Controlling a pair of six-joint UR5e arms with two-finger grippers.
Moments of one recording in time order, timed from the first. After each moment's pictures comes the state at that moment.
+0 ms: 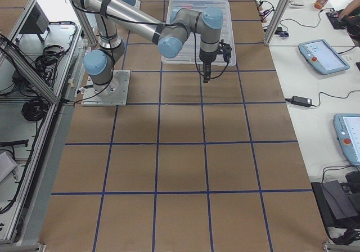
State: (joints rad) left arm -1.14 -1.99 -1.62 -1.12 1.59 0.52; right arm 1.16 -1.43 1.76 -1.88 -1.59 -0.35
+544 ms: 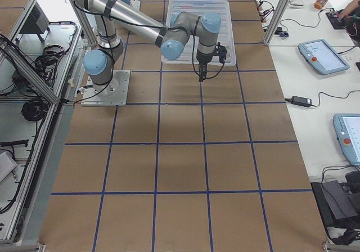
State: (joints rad) left arm -1.39 -1.79 -1.42 -1.52 1.59 0.20; right arm 1.24 -1.42 1.77 -1.89 -1.58 -0.29
